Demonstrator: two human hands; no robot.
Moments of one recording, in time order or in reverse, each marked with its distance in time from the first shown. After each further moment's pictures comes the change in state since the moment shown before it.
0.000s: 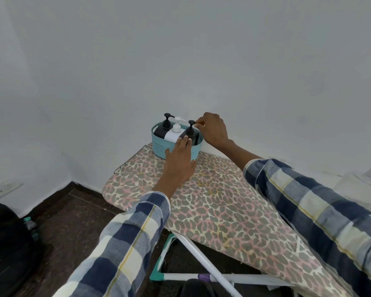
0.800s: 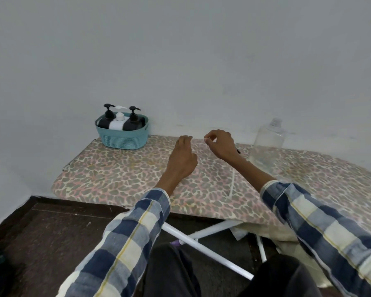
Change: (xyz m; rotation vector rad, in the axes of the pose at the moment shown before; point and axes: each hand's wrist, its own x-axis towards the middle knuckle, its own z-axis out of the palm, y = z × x) left_hand -0.064 0.174 0.047 -0.398 -0.079 0.201; right_hand -0.200 0.161 -0.100 0.132 0.058 0.310
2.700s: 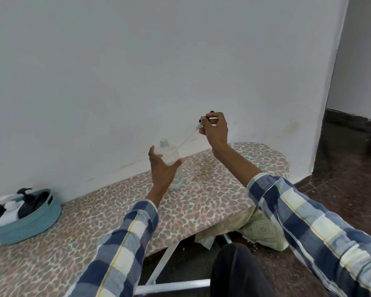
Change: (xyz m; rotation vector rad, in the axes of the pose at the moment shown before) left_hand 0.063 0.204 0.145 -0.502 -0.002 -0.040; right_hand -0.068 0.141 -0.255 0.903 0.810 0.303
